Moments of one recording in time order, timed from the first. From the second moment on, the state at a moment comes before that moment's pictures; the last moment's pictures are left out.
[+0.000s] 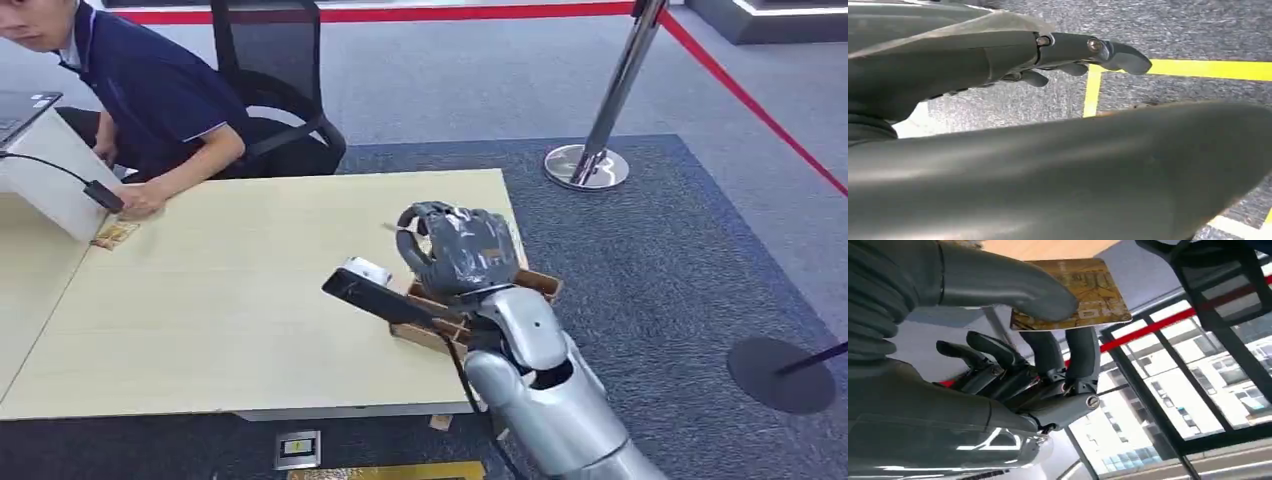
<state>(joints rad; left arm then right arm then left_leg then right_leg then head) -0.14 -0.17 1.20 -0.22 -1.17 0.05 -0.04 -0.42 0.19 0.47 -1.24 1.25 -0.21 -0.08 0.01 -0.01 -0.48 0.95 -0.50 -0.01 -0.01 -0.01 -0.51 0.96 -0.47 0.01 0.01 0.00</state>
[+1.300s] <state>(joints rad) -0.12 -0.20 1.21 -0.21 -1.17 0.07 -0.03 -0.85 0.32 0.78 -0.55 0.88 -0.28 -0.08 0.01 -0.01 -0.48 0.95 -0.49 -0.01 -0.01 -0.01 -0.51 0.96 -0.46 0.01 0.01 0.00</state>
